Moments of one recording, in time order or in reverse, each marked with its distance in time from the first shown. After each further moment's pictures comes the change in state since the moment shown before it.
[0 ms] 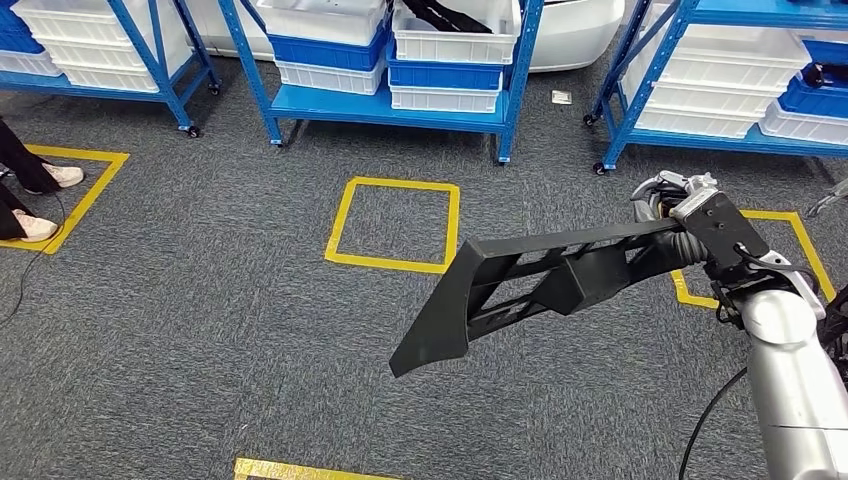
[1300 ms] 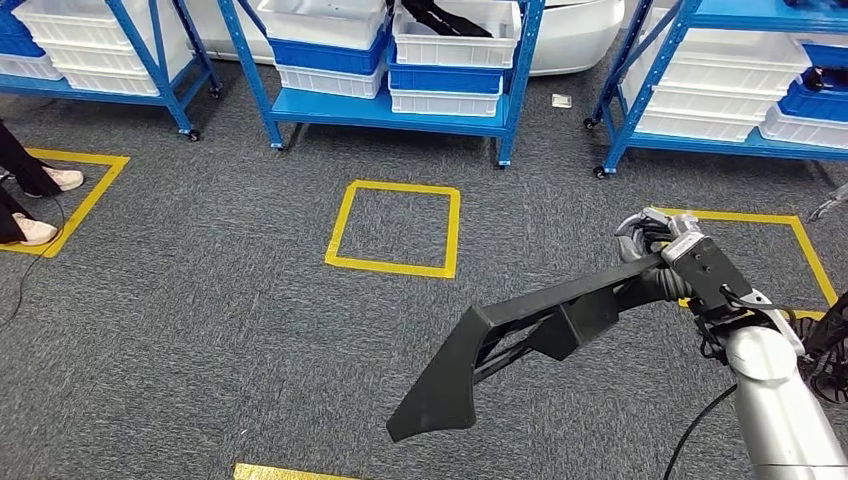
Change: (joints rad) left arm 0.000 -0.027 -0.017 0.000 0.041 -0.105 -0.098; right arm 0.139 0.026 -0.002 -0.059 -0.035 -0.022 -0.060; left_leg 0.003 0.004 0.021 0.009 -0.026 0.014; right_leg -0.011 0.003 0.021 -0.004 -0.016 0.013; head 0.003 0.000
